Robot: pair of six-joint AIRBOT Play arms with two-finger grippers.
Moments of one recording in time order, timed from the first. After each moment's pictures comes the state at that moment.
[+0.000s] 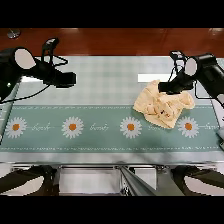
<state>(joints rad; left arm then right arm) -0.22 -1.30 1.29 1.32 -1.15 -1.61 0.19 -1.37 1.26 -1.67 1.23 1.75</state>
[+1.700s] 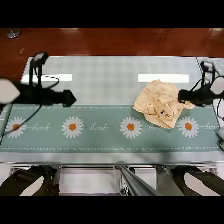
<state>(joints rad) -0.25 -0.87 0.87 1.29 -1.07 -1.64 -0.08 -1.14 0.89 -1.57 0.99 1.76</state>
